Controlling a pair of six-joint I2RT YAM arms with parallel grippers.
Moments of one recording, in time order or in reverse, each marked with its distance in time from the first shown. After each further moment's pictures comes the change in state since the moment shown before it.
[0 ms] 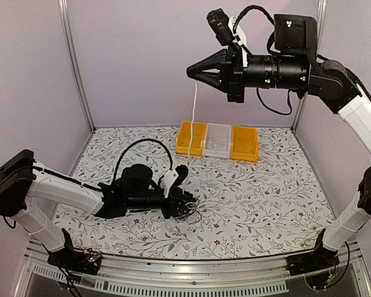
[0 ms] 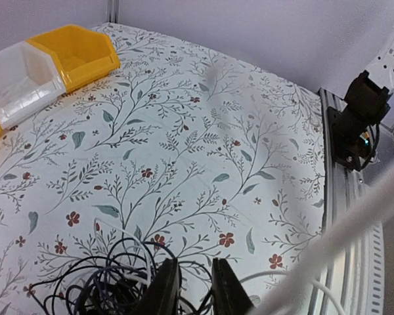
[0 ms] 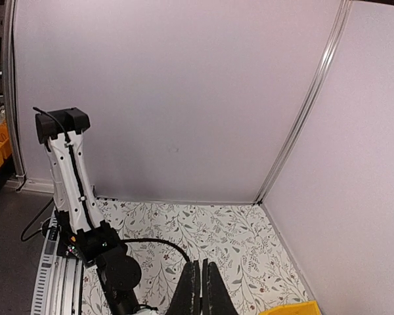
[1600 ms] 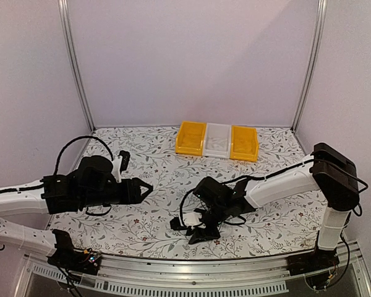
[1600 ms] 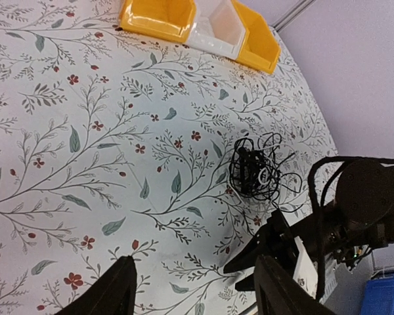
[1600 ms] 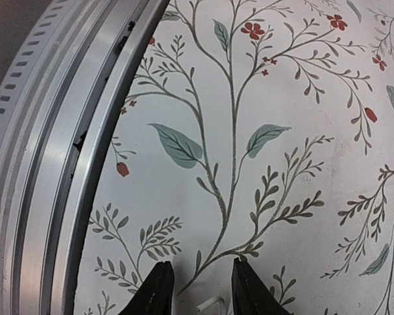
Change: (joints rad) left arm 0.035 -0.552 -0.019 -0.761 -0.364 -0.687; right arm 0.113 0.313 -1.003 0.421 -0.138 -0.275
